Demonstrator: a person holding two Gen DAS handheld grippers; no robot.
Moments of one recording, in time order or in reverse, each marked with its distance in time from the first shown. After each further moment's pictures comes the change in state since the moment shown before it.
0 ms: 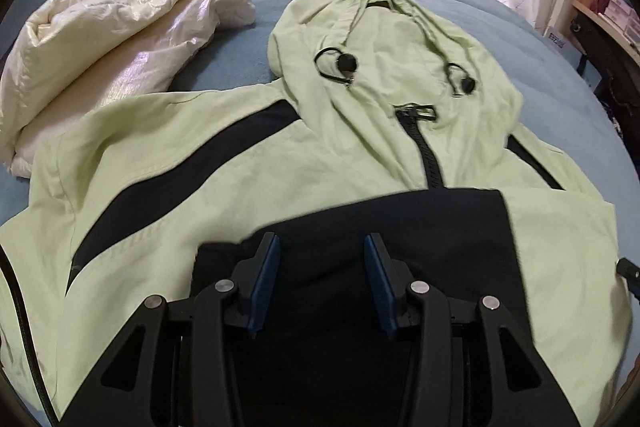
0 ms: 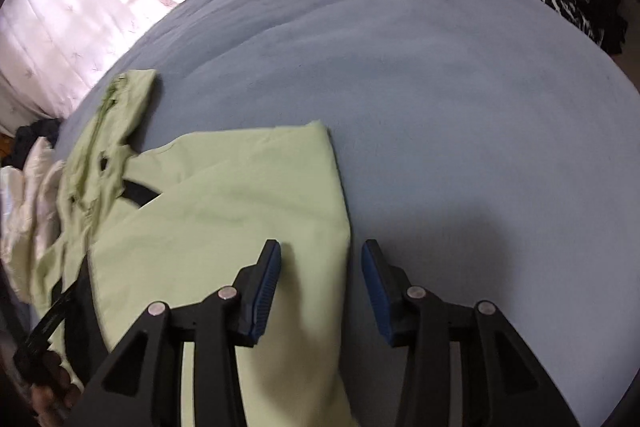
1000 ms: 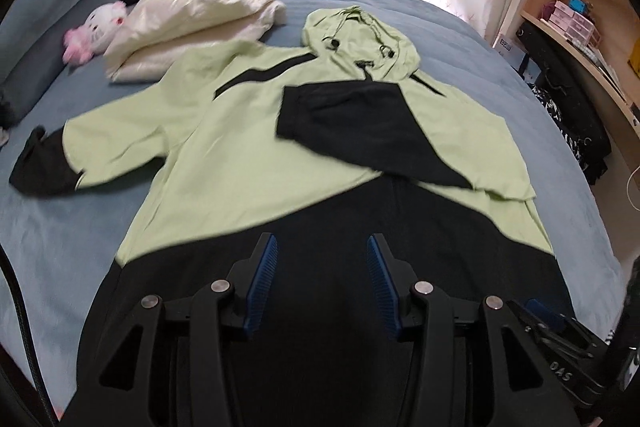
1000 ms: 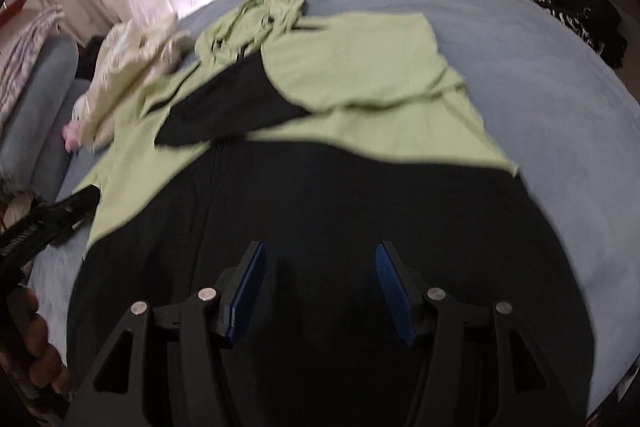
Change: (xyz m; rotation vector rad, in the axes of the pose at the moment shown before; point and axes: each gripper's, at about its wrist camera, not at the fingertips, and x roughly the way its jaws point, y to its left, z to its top) left arm -0.228 0.056 -0.188 -0.025 -0.032 -0.100; right arm -0.141 0.091 -0.260 -0.215 0.035 0.060
